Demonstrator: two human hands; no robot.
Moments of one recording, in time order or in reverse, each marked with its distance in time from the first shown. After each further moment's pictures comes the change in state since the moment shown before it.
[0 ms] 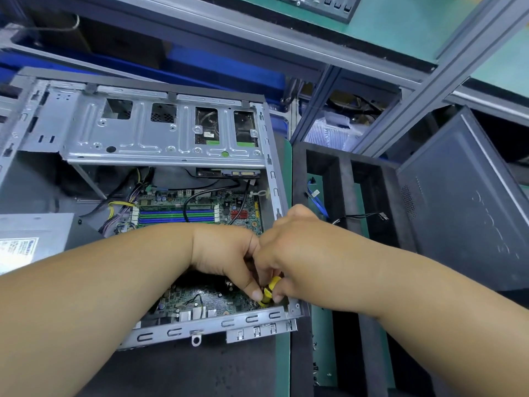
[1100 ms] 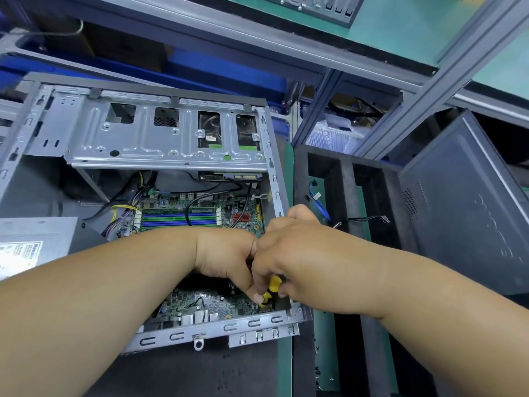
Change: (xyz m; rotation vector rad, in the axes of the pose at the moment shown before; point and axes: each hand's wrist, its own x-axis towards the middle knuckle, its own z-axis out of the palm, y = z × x) left_hand 0.009 -0.016 -0.002 0.054 0.070 -0.068; right_hand -0.006 0.000 -0.003 0.285 0.027 0.017
